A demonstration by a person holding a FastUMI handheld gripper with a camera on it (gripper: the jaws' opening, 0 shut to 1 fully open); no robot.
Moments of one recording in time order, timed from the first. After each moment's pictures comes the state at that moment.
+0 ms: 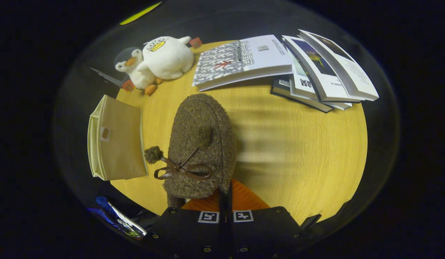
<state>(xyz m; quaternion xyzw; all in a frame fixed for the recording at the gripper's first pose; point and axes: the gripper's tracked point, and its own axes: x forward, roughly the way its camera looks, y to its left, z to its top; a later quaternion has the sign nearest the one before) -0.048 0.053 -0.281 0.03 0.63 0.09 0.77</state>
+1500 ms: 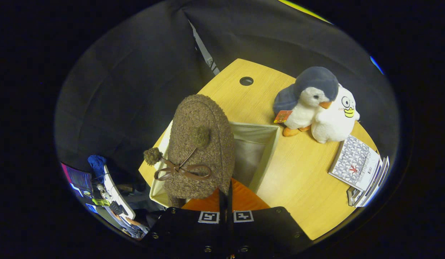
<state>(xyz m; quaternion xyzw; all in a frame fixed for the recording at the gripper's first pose) 0.004 0.413 -0.244 -0.15 0.59 0.32 0.73</state>
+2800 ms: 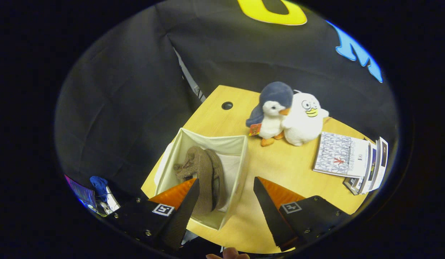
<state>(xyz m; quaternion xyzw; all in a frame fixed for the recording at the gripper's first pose) 0.014 0.351 -0.163 -0.05 0.49 0.27 0.83</state>
